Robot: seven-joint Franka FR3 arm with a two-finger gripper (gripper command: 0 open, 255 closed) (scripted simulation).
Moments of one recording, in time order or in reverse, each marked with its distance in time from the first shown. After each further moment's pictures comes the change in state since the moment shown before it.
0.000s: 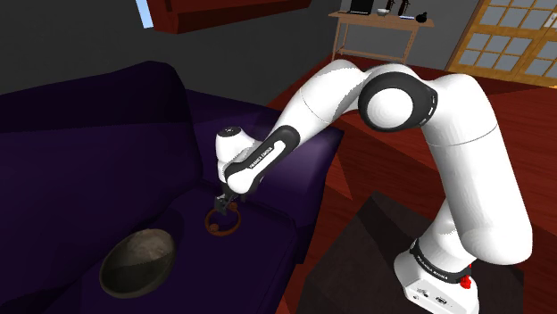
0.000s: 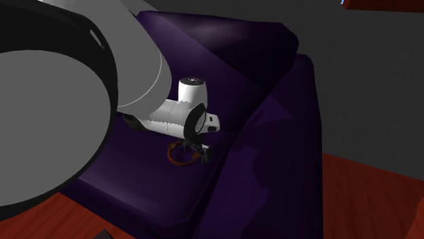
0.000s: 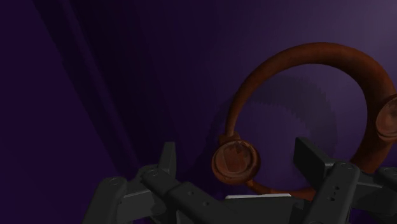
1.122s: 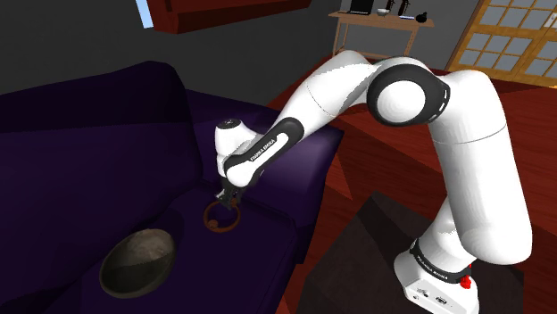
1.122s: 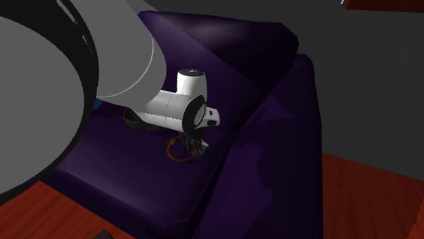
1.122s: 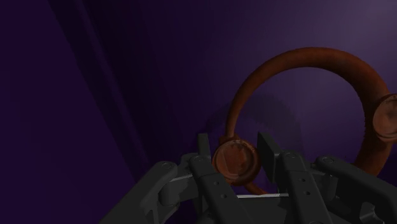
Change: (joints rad) arm -0.007 -0.056 0.009 -0.017 0.009 -0.039 -0.004
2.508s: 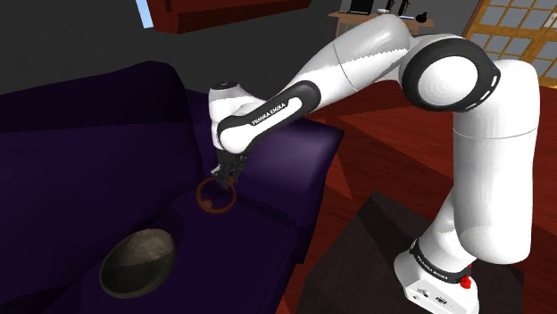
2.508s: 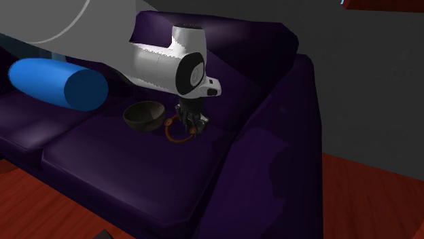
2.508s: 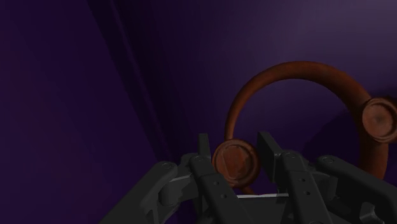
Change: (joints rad) arm -0.022 -0.188 0.028 0.018 0.038 -0.204 -0.016
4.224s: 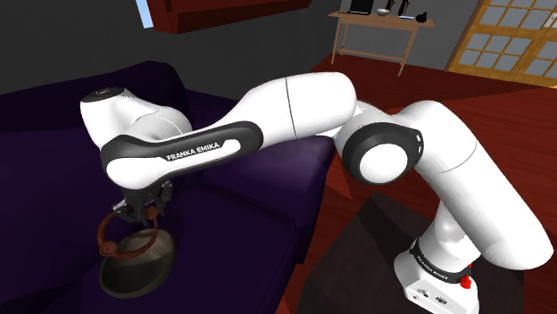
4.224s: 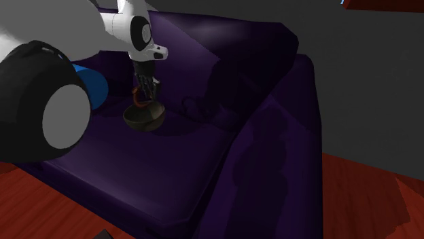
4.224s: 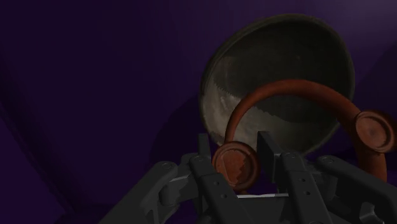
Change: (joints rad) arm 0.357 0.440 0.027 0.853 -0.094 -0.405 0.324
